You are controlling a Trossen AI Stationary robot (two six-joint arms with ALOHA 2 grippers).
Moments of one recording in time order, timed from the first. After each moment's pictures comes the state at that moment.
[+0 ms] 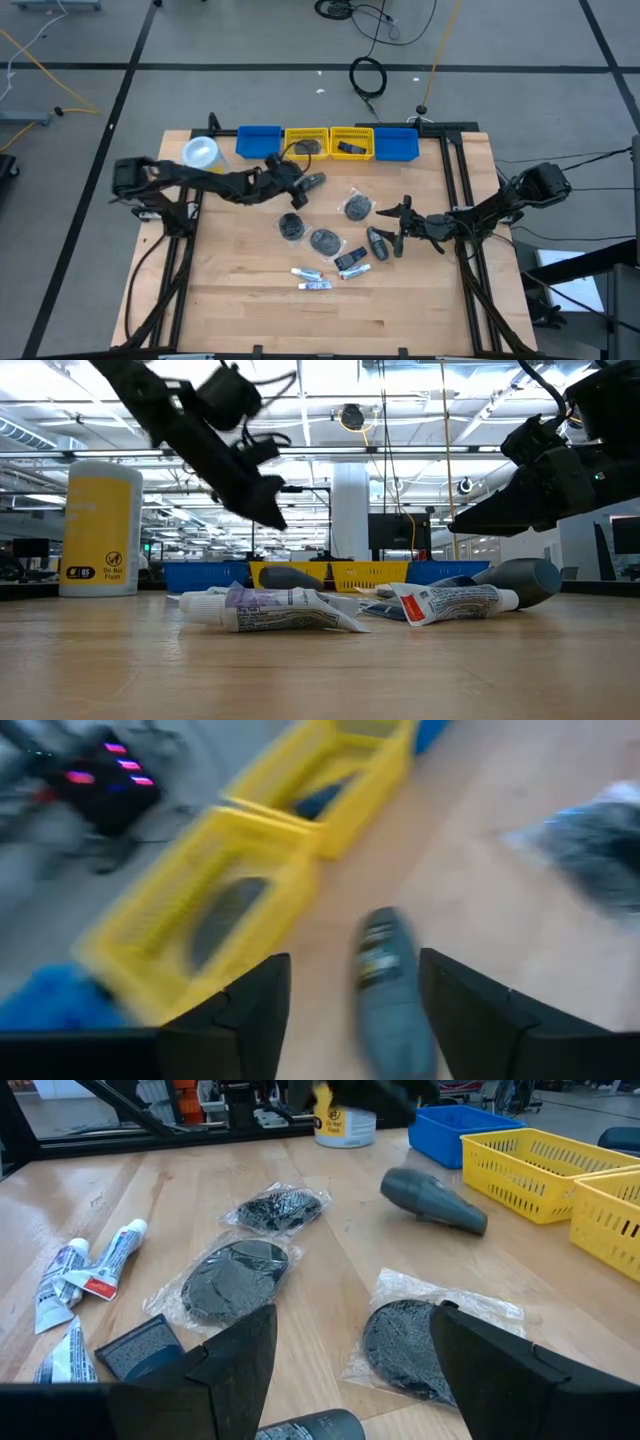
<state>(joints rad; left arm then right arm) 0.19 1.53 0.79 0.10 -0.50 -0.04 0.25 1.35 0.05 1.04 0.48 0.17</state>
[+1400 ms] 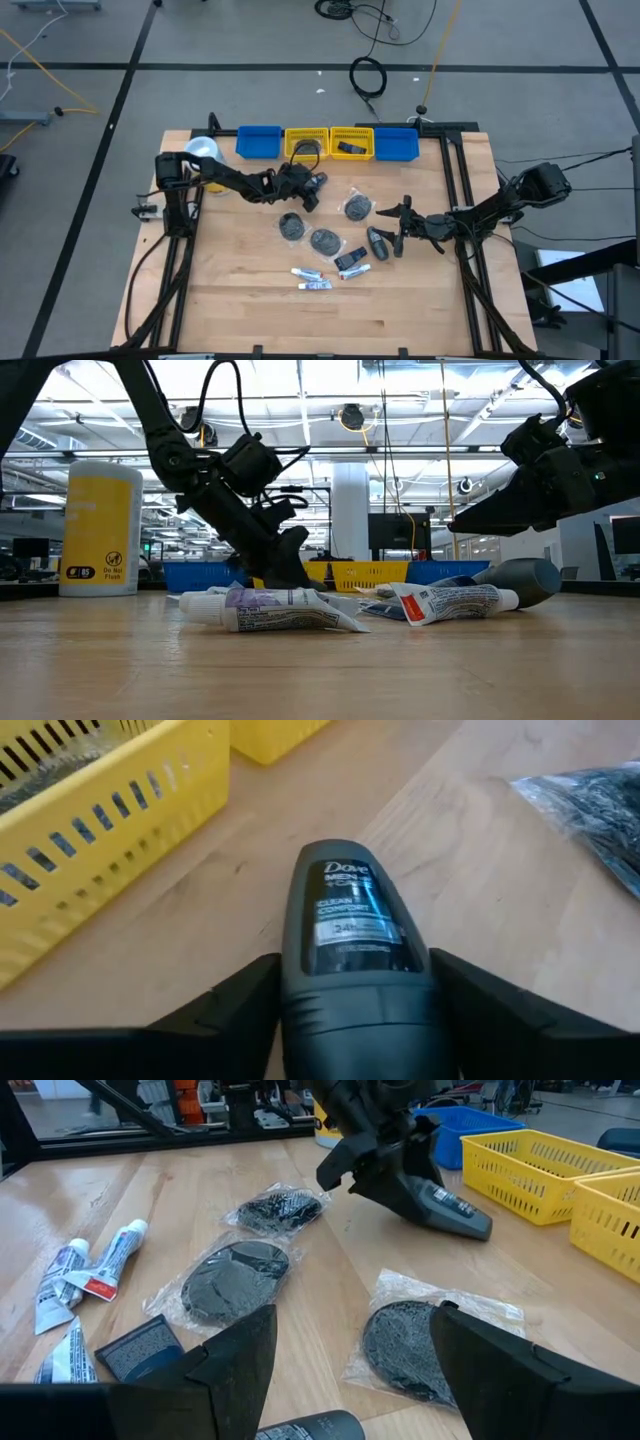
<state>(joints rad) 0.28 1.88 0.79 0.42 -0.22 -0.26 0.25 1.35 0.05 1.04 0.48 0.17</state>
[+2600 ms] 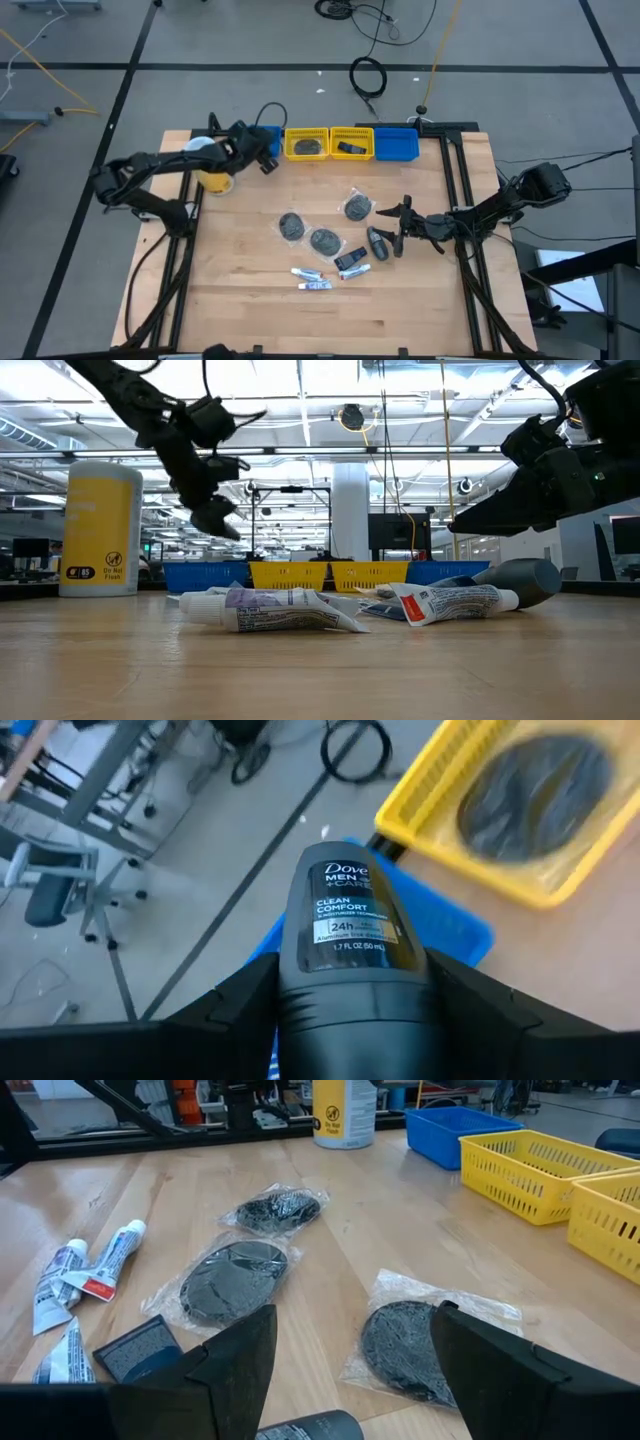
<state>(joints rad) 0.57 1.39 0.79 -0.18 -0.52 0.22 0.25 1.35 0.05 1.04 0.48 0.17</state>
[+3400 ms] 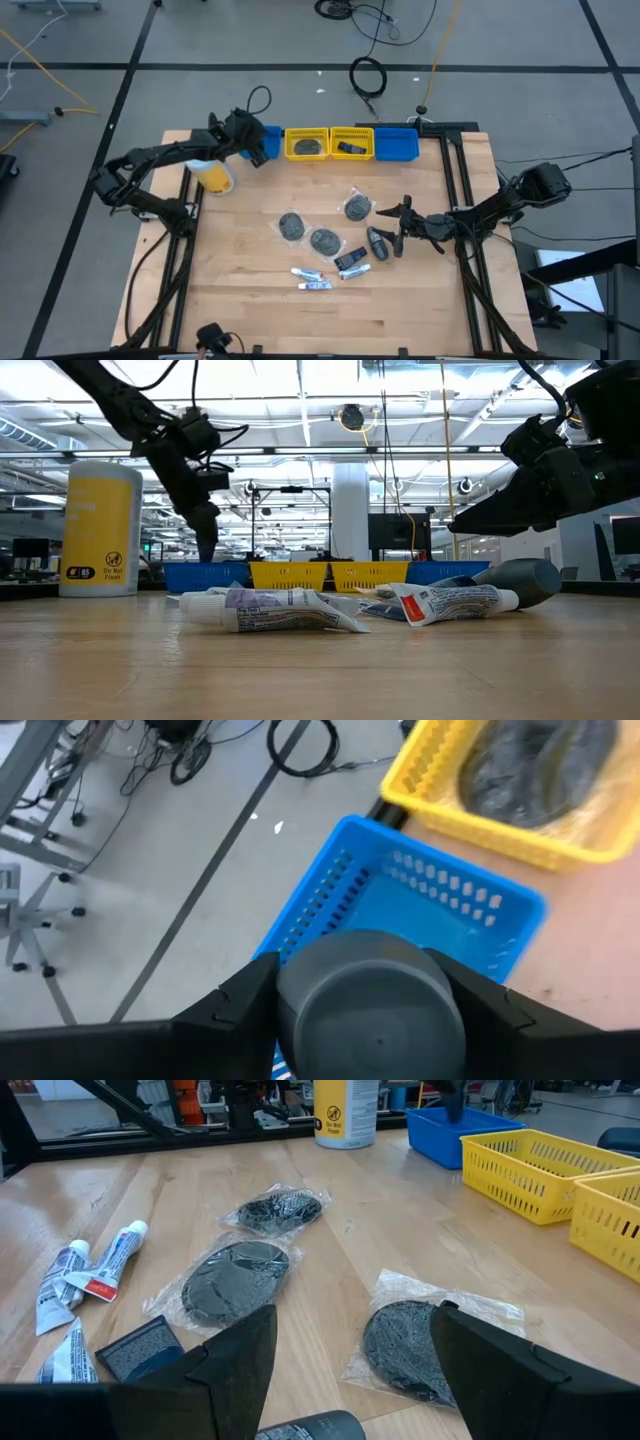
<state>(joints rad) 0.79 1.39 0.79 -0.17 -0.23 0.41 0.25 1.35 0.05 1.04 0.48 0.18</state>
